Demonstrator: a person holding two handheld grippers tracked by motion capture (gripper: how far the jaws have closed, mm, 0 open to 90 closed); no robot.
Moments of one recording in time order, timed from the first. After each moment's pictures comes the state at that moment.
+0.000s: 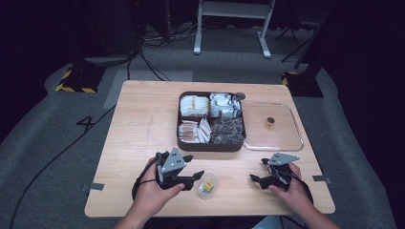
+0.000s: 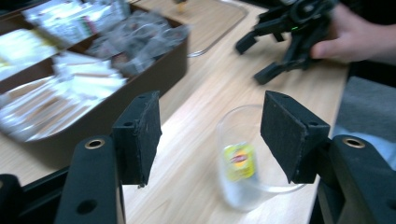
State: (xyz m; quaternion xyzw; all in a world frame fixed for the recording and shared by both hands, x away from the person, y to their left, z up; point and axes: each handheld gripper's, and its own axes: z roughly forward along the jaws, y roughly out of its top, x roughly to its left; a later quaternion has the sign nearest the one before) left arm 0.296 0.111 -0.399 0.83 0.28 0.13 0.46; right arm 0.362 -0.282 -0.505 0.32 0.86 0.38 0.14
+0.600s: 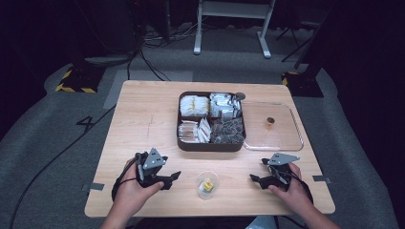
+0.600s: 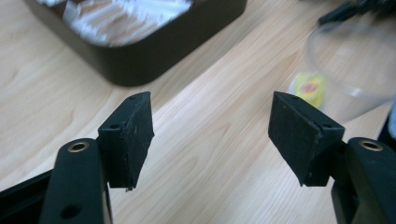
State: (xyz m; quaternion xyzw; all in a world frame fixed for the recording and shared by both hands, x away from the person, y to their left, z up) left arm 0.303 0.165 -0.425 0.85 0.35 0.14 0.38; right arm 0.362 -0.282 -0.505 0.32 0.86 0.38 0.14
